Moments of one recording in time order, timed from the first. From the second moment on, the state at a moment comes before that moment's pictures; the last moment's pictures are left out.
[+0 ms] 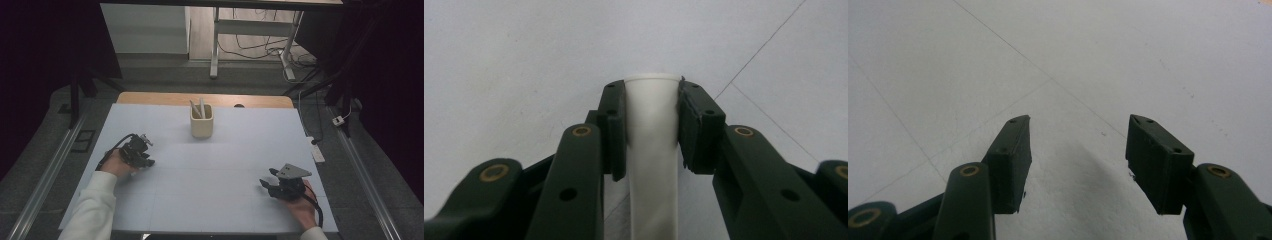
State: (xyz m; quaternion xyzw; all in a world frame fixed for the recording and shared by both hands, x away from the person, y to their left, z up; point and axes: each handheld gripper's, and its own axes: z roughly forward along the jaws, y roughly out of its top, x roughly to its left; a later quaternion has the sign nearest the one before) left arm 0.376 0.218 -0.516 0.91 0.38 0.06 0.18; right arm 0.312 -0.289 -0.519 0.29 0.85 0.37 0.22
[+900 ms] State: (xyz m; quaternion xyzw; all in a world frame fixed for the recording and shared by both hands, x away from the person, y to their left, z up) left arm 0.365 0.226 -0.480 0.88 0.38 0.11 0.27; right arm 0.312 -0.289 -0.519 0.29 0.85 0.37 0.22
